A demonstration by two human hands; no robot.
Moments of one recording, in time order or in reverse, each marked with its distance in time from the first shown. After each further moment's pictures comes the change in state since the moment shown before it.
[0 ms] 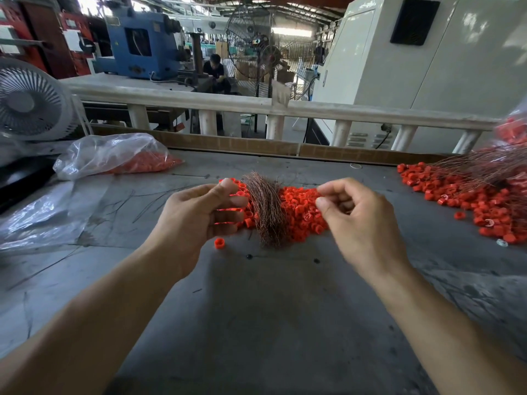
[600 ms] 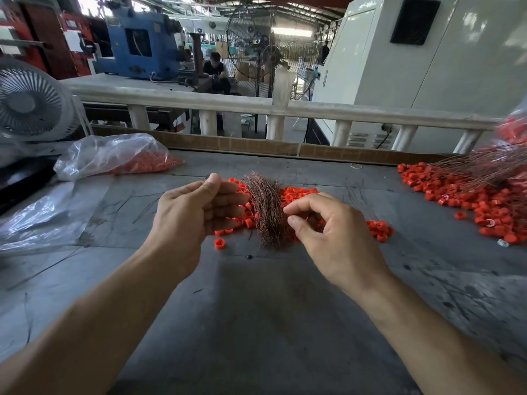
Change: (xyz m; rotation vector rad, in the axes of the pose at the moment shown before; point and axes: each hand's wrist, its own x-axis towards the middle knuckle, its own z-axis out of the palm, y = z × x) left_hand -0.005 0.005 0.004 -0.057 0.032 0.048; right_hand -0.019 -0.025 0.010 0.010 -0.225 -0.111
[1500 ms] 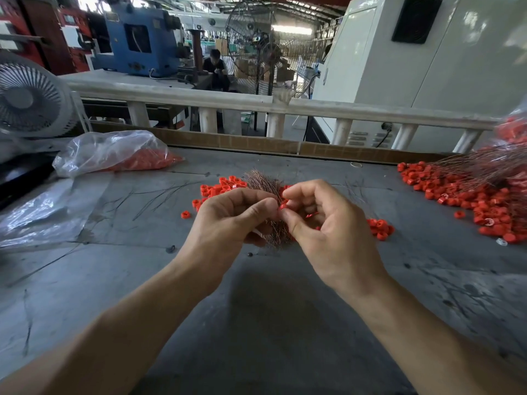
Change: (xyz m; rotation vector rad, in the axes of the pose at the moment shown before) left_hand -0.015 -0.022 0.021 0.168 -0.226 0.111; right_hand -0.005 -0.011 0.008 0.221 0.072 -0.033
